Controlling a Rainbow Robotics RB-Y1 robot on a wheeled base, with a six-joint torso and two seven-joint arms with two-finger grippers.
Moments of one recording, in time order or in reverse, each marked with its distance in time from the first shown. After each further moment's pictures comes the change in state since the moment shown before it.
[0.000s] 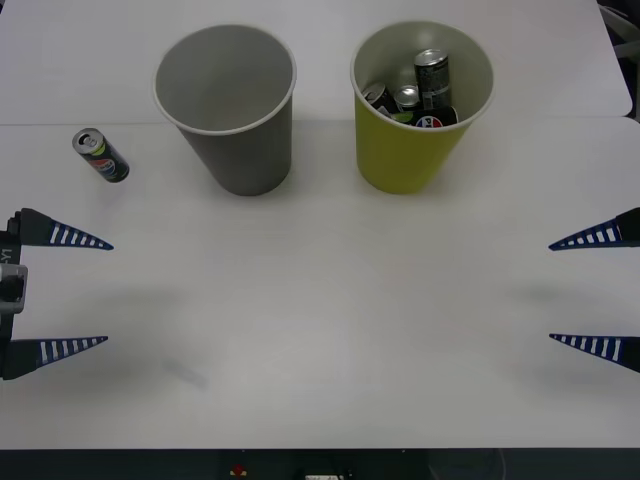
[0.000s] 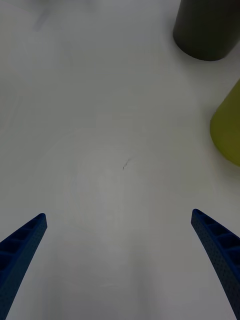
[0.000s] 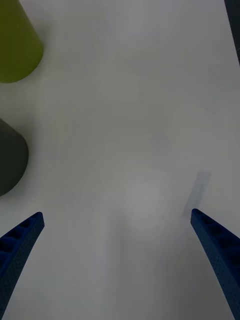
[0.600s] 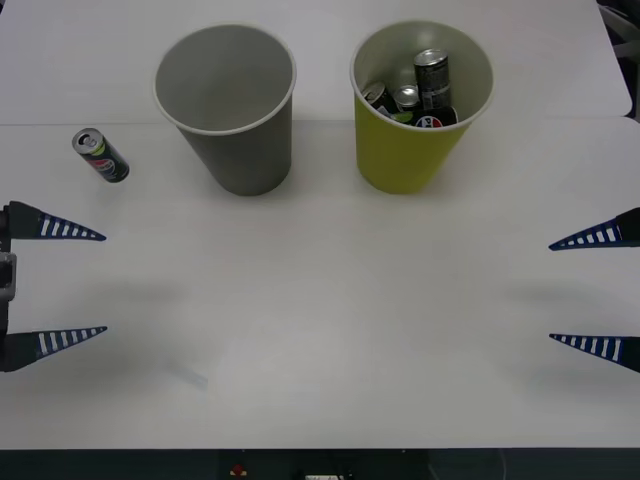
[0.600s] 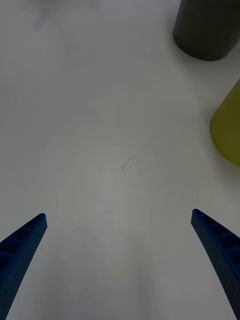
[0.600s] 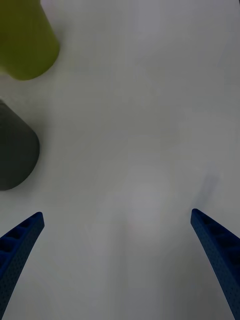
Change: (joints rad) right arm 0.000 0.000 0.000 0.000 0.000 0.000 0.000; left arm 0.018 -0.004 0.018 0.020 0.051 0.038 0.008
